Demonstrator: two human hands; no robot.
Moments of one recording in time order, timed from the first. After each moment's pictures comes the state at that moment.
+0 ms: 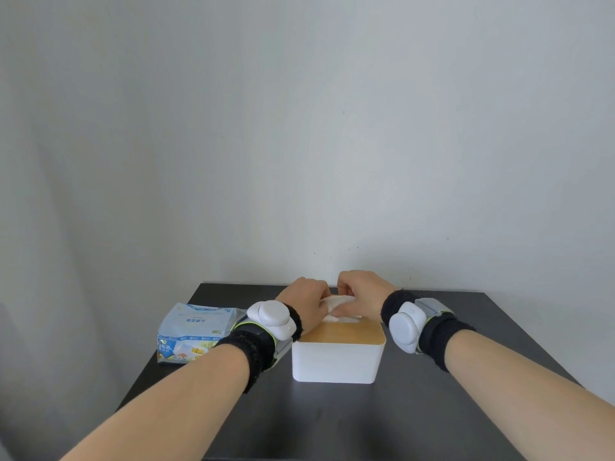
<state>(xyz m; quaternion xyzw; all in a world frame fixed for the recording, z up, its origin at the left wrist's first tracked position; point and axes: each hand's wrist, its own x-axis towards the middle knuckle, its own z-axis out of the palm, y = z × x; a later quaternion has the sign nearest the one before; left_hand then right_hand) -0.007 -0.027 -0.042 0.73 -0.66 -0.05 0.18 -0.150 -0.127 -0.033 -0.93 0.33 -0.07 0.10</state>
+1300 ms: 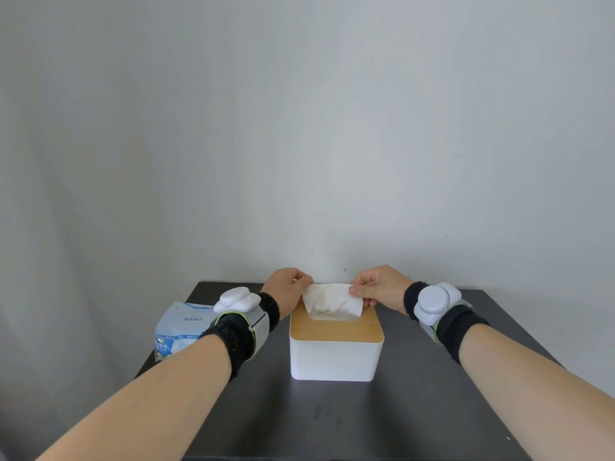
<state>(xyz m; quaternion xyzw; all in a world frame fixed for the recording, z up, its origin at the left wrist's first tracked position) 0.023 -0.040 -0.057 0.72 -0.49 -0.22 0.44 -0.178 -0.165 -0.045 -0.83 0.34 -0.16 0.42</state>
